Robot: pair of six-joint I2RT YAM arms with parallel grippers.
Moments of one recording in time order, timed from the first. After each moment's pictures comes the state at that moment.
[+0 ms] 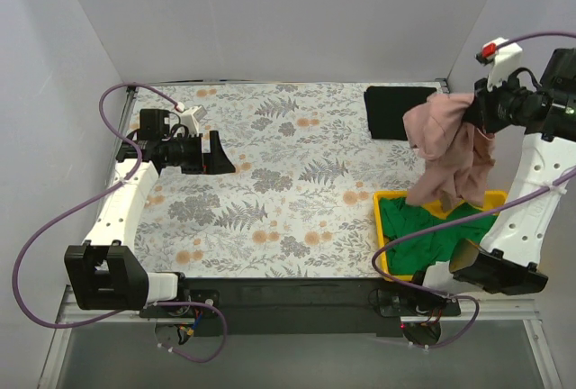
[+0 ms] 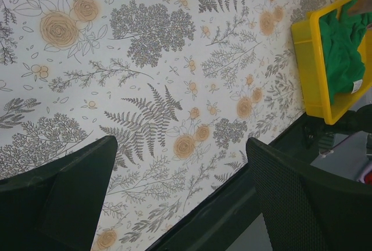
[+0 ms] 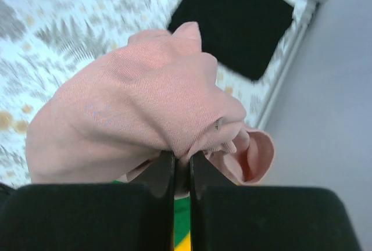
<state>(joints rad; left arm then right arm) -0.02 1.31 1.14 -0.76 0.68 -0.04 -0.38 1.39 1.98 -1.40 -0.59 -0.71</state>
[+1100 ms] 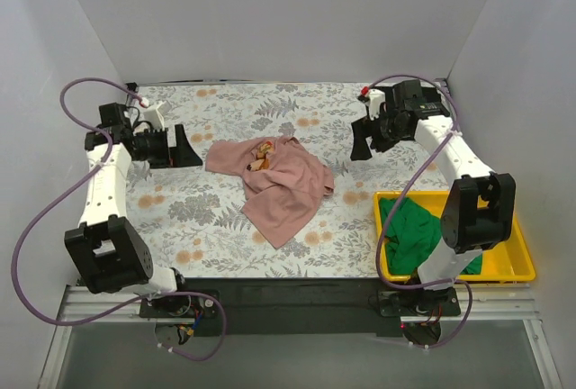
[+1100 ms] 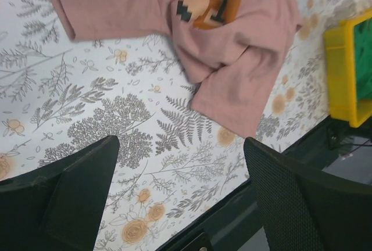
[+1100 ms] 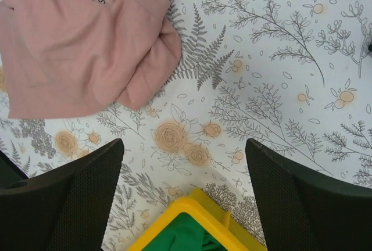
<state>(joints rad) 0.27 1.43 1.31 -0.96 0.79 0.22 0.17 1.68 1.42 -0.78 -0.54 -0.30</state>
